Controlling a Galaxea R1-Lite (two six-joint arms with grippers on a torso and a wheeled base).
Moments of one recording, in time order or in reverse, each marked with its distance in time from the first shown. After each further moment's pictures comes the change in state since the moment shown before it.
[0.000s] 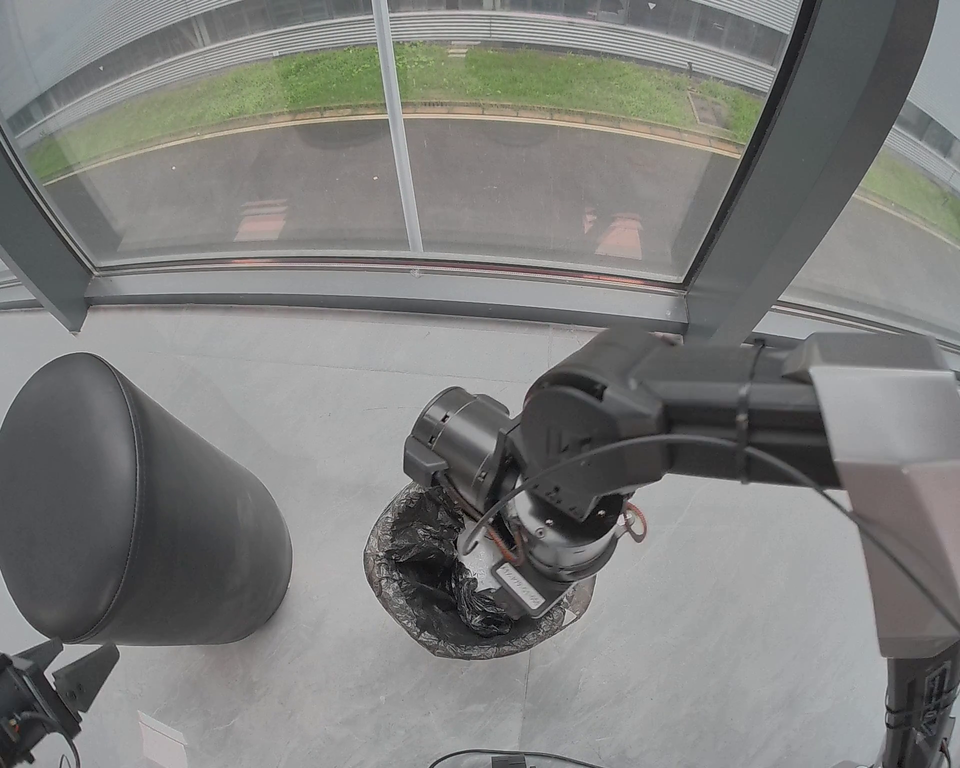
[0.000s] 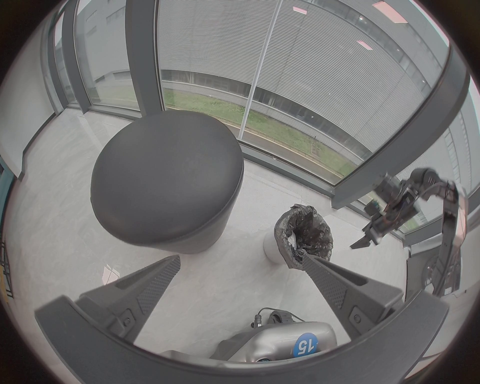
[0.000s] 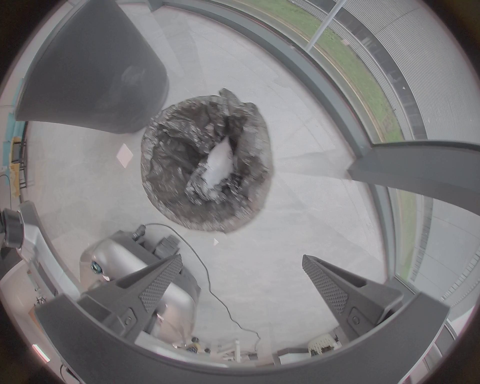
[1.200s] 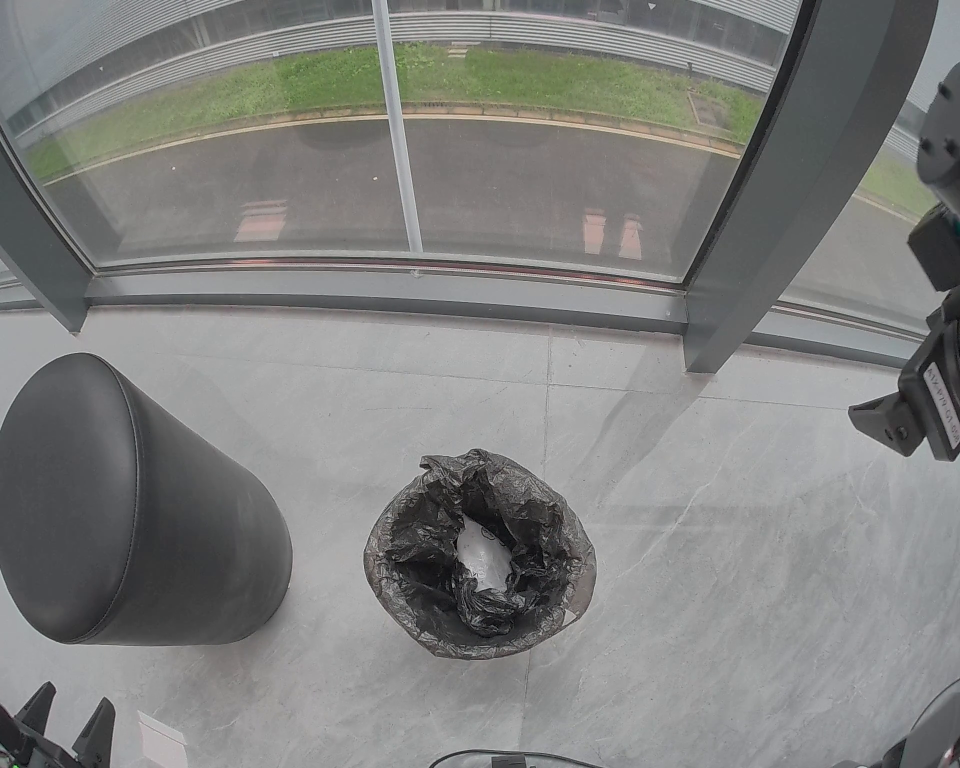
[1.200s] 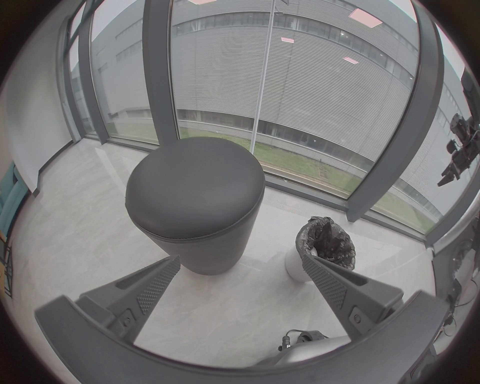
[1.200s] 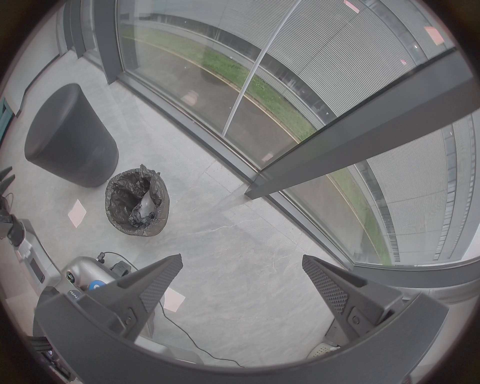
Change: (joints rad) left arm -0.147 -0.436 0.236 0.004 0.262 0.034; right arm 0.104 -0.687 0.000 0.499 -0.471 0.150
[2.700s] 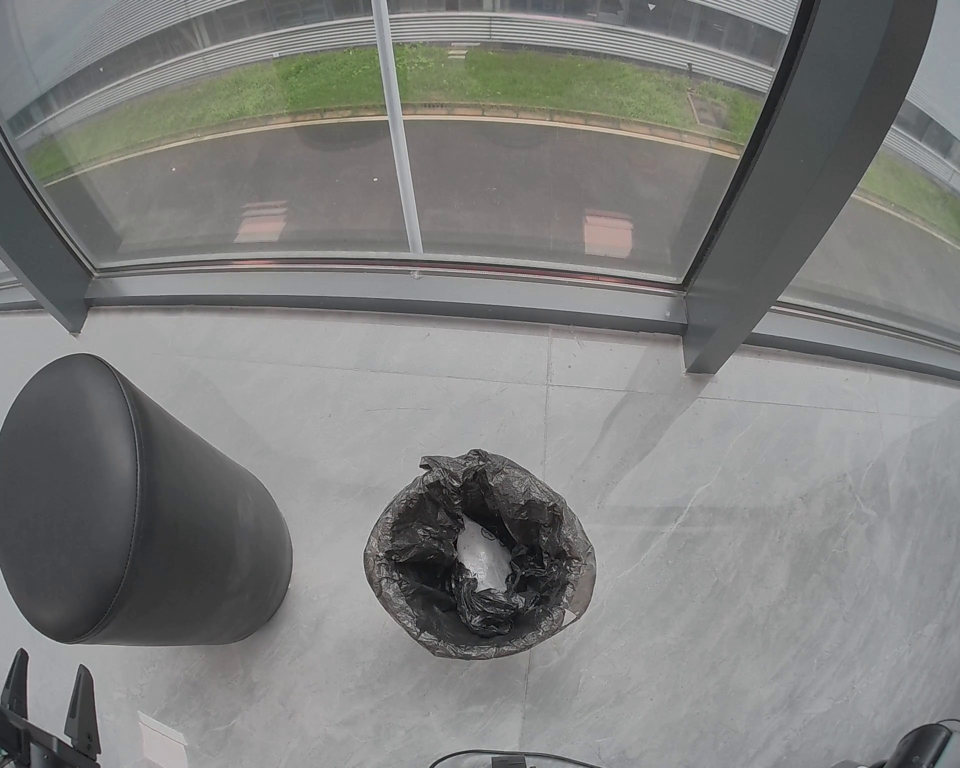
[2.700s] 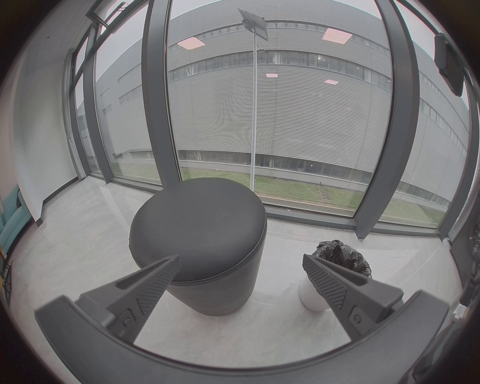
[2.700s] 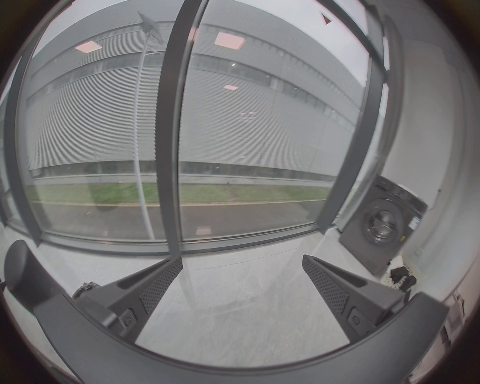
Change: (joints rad) left arm 0.085 -0.084 0.167 -0.354 0.026 0.157; right arm -0.513 -1.300 0.778 -0.663 0.013 -0.290
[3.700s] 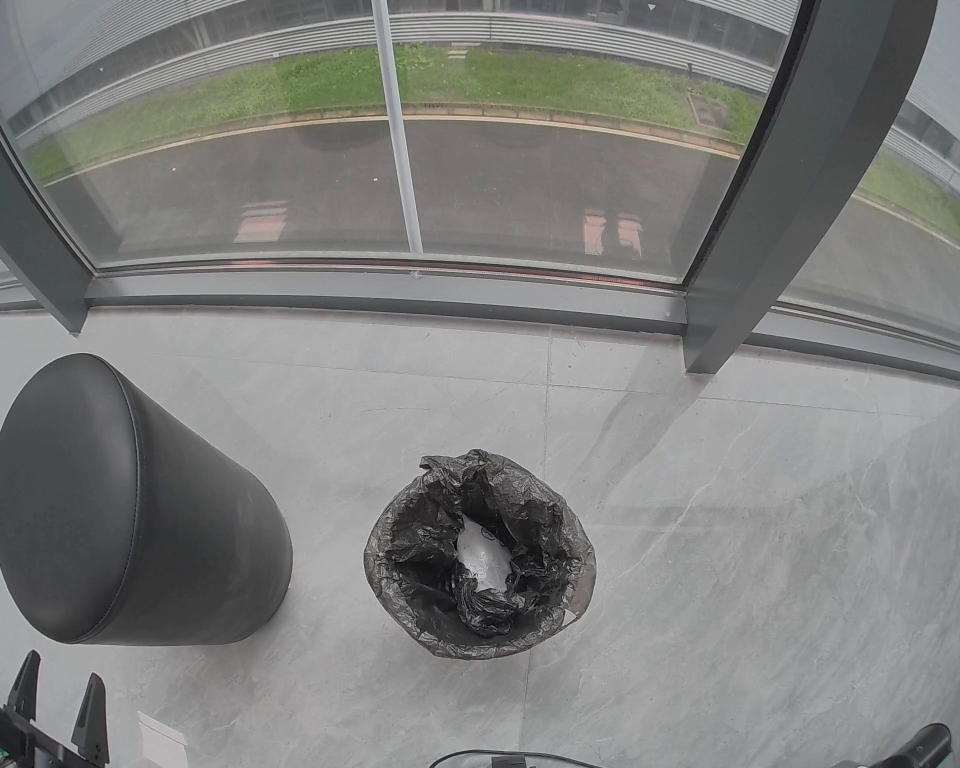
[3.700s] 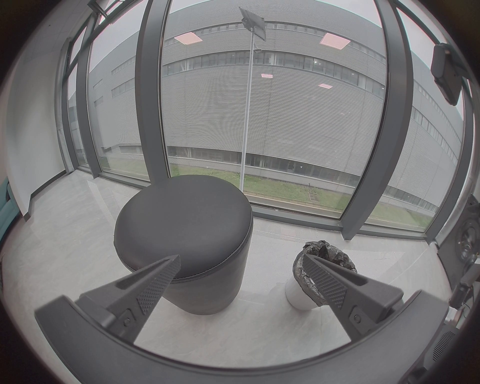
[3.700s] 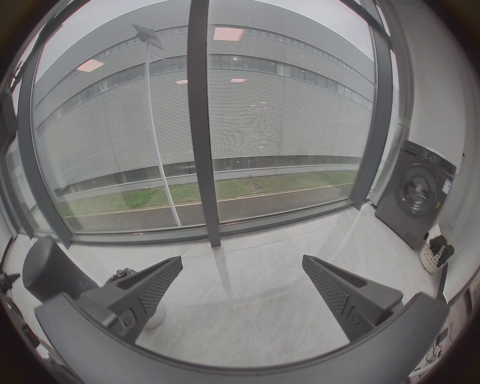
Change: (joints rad) left arm 0.000 0.001 0.001 0.000 -0.093 -0.030; right arm -0.478 -0.281 0.622 -0.346 0.554 0.149
